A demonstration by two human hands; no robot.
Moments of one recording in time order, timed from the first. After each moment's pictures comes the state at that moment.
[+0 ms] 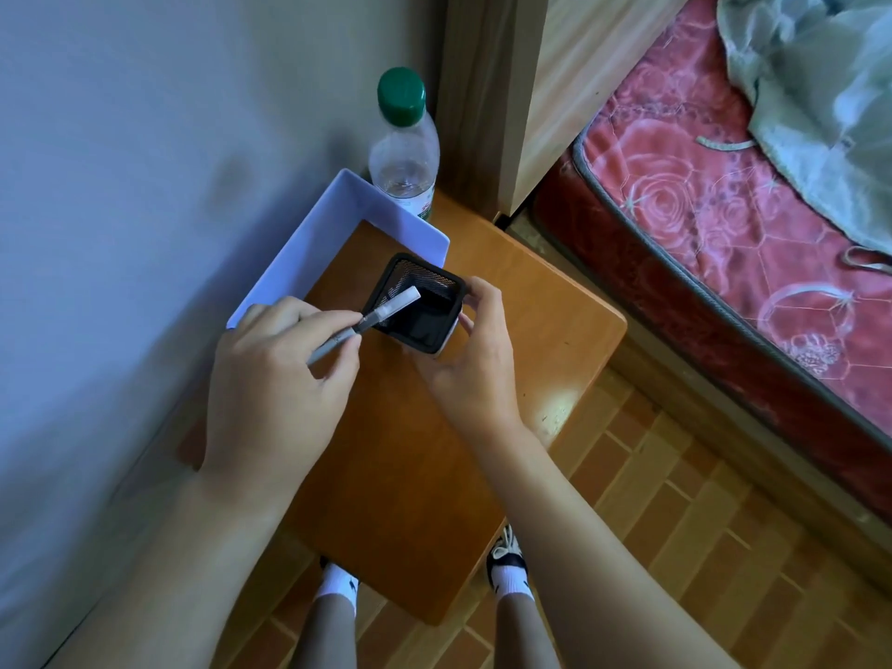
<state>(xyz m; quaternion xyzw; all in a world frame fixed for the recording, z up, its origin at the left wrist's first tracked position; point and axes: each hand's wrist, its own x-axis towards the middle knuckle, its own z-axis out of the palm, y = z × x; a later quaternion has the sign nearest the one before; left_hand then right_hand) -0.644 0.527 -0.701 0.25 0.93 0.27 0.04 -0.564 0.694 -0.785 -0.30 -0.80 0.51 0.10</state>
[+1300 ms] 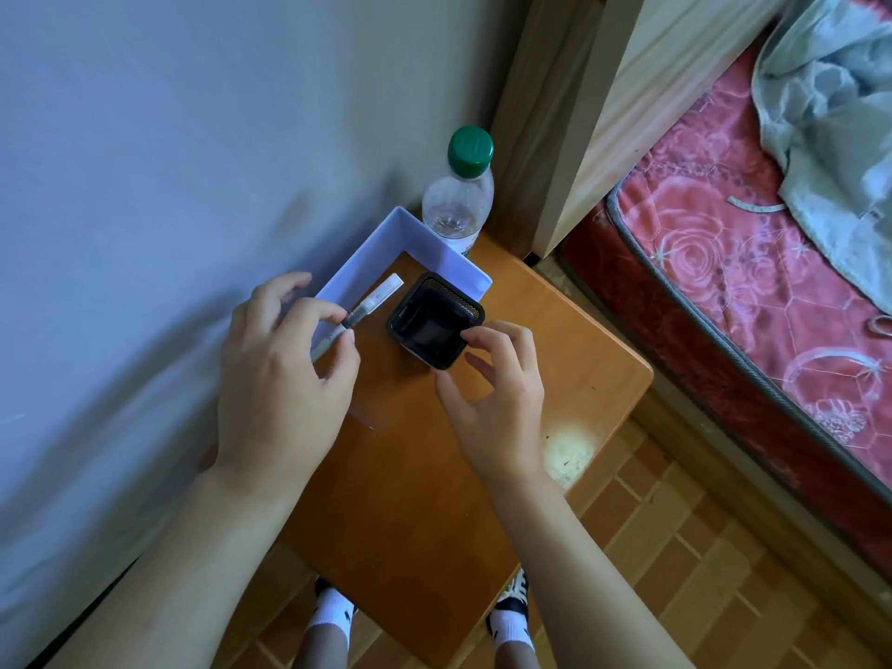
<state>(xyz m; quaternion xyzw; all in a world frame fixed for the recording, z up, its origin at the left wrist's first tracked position) -0.672 0.513 -0.719 0.17 0.94 0.29 0.00 -0.569 0.685 -0.773 -0.24 -0.83 0.47 0.17</state>
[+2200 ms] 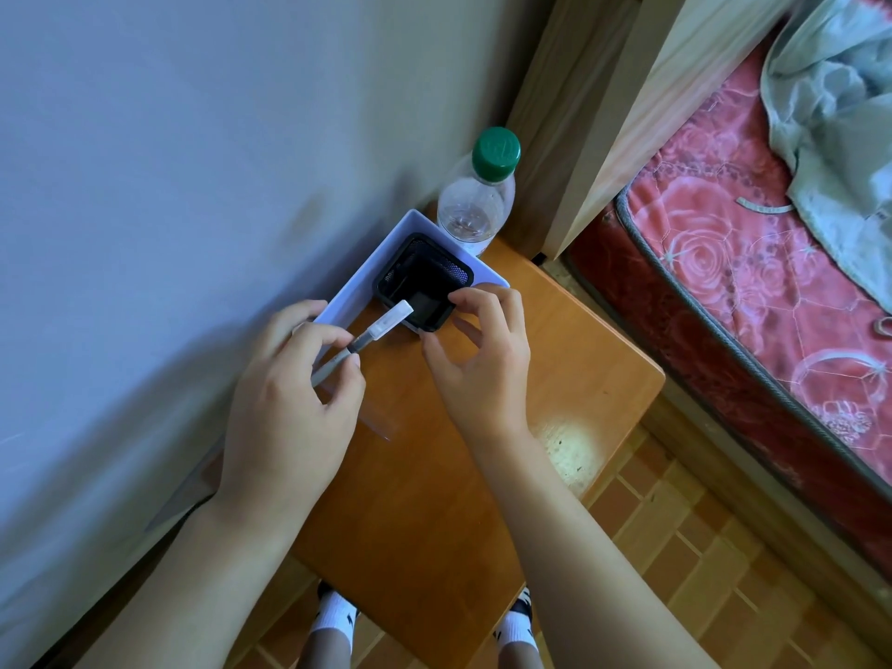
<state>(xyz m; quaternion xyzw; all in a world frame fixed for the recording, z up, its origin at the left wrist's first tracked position) -0.666 0.506 -0.710 0.14 0.93 0.34 0.07 -0.621 0.676 -0.783 -0.24 -0.82 0.47 0.20</state>
